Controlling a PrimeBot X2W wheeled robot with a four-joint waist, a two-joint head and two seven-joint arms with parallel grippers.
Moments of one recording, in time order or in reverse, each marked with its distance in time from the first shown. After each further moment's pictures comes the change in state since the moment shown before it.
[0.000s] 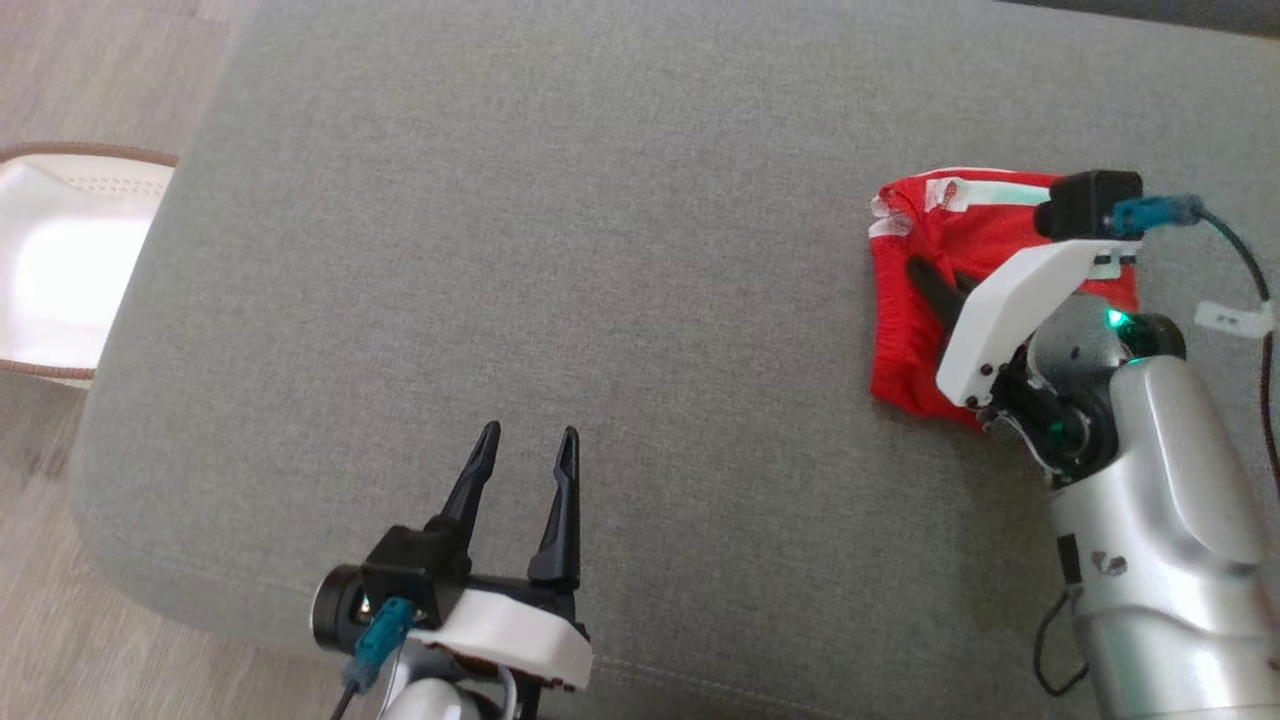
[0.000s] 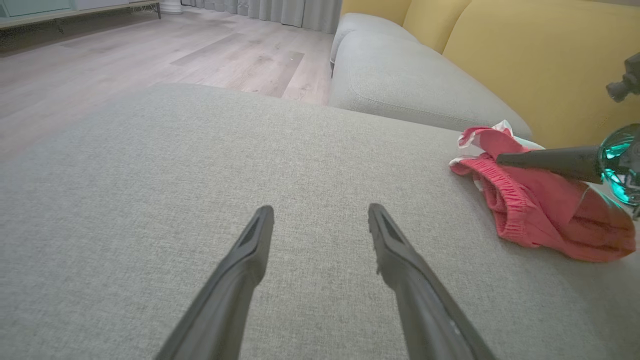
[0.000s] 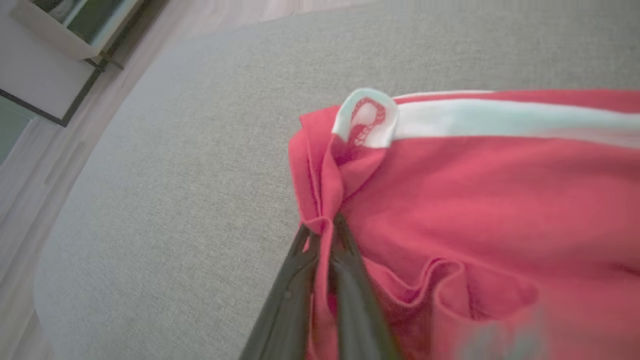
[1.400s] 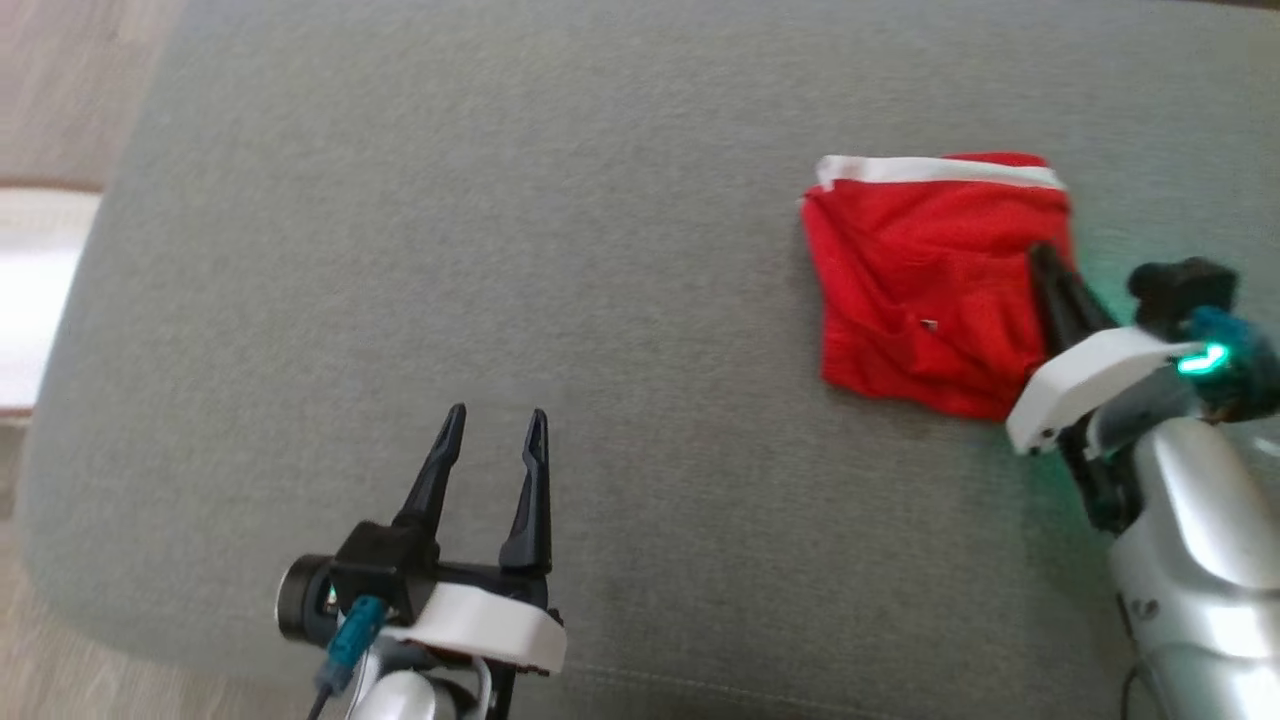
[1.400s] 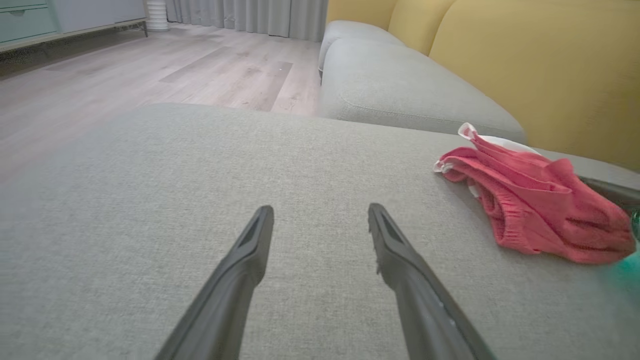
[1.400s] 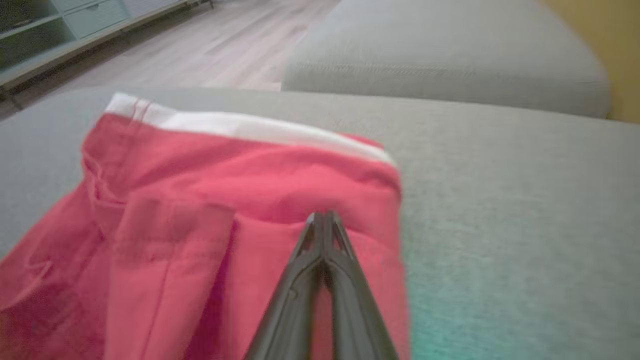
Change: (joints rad) left arm 0.015 0.002 0.063 -0.036 0.062 -0.009 0.000; right arm 0.037 -0.140 0.062 0.240 -0.167 0.000 -0.693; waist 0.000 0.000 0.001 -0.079
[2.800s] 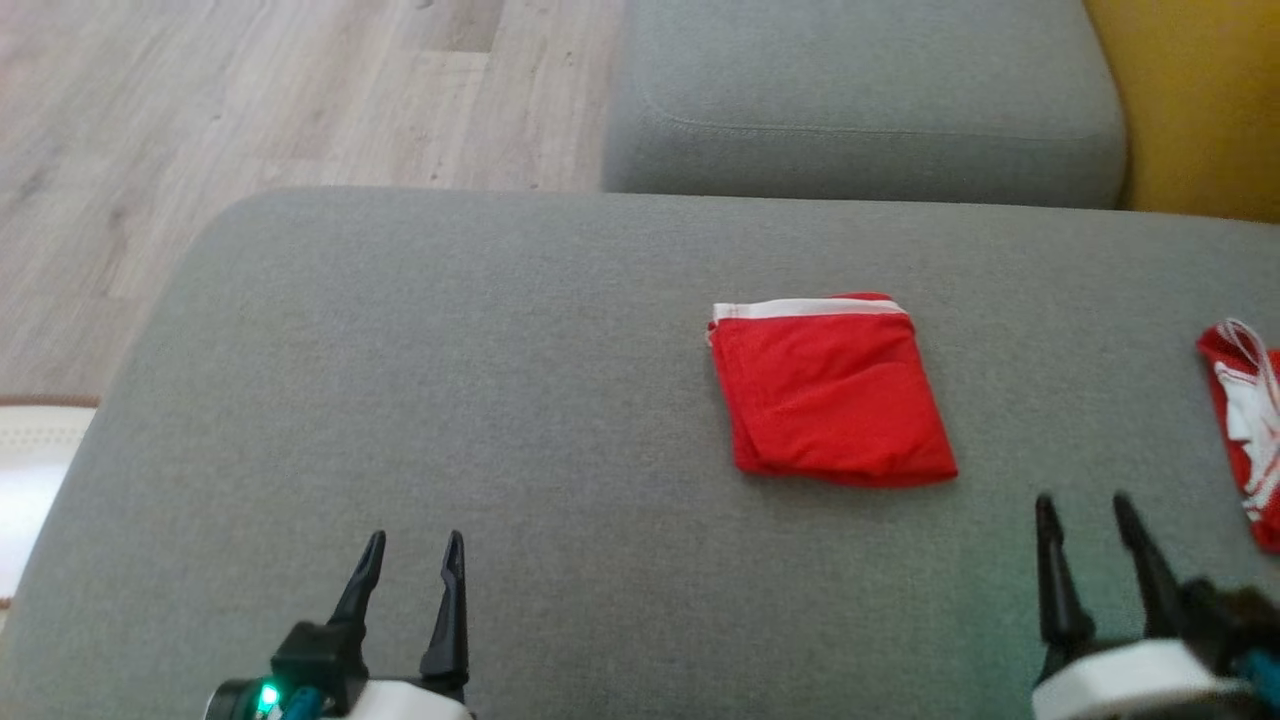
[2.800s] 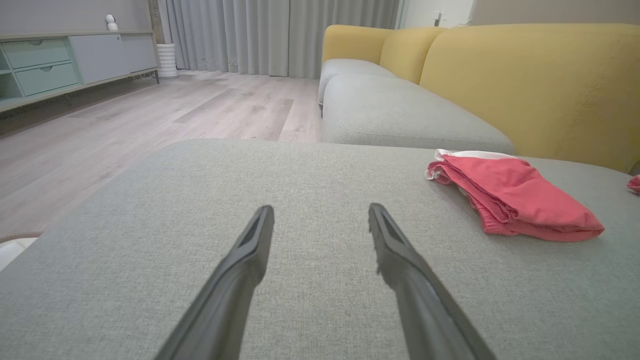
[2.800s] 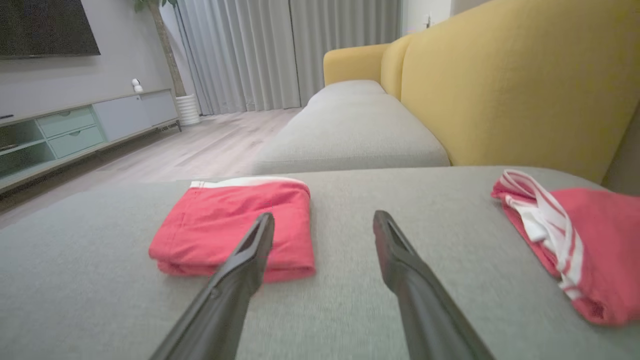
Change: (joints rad) left arm 0.163 0.002 0.172 0.103 0.080 -0.092 0.000; right arm 0.528 0.078 -0.124 -0.293 -0.002 0.000 -0.249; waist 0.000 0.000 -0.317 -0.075
